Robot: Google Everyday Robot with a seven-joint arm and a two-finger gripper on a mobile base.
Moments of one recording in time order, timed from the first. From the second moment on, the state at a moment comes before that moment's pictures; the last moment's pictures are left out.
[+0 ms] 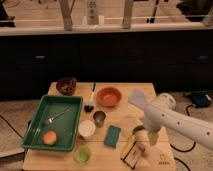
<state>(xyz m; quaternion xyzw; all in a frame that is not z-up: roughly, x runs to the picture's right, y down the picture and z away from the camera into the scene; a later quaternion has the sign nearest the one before) 0.233 0.236 0.761 -0.31 -0.02 -0.11 0.94</state>
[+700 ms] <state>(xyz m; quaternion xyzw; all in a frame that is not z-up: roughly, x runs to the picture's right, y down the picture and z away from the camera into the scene) 0.227 0.254 0.773 -0.32 -0.03 -0.14 0.94</state>
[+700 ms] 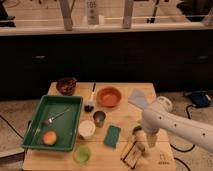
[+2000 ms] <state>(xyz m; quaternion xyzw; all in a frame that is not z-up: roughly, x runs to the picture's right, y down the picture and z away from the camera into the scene) 0.212 0.276 0.778 -0.33 -0.05 -0.18 0.93</state>
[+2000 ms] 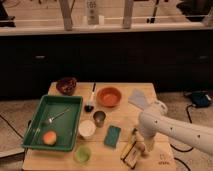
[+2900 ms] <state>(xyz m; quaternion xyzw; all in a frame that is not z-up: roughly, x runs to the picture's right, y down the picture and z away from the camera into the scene) 0.218 0.276 0.781 -0.33 -0.05 -0.18 0.93</state>
